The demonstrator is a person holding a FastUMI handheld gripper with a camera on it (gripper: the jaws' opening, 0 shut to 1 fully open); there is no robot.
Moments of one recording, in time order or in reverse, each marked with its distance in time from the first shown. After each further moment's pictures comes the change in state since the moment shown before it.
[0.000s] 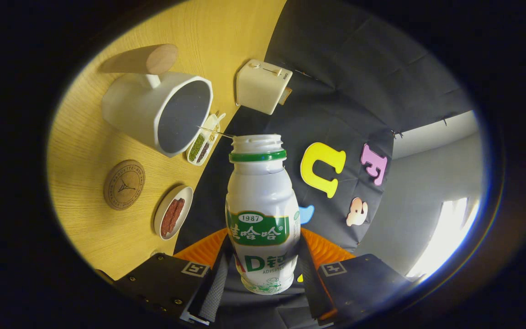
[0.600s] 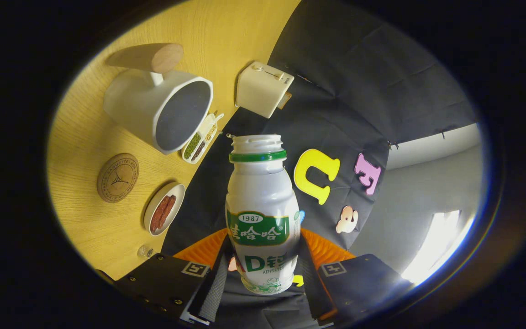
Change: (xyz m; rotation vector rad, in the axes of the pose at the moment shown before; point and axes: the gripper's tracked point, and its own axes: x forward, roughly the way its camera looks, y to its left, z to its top) arm 0.008 -0.013 -0.002 -0.075 -0.020 -0.045
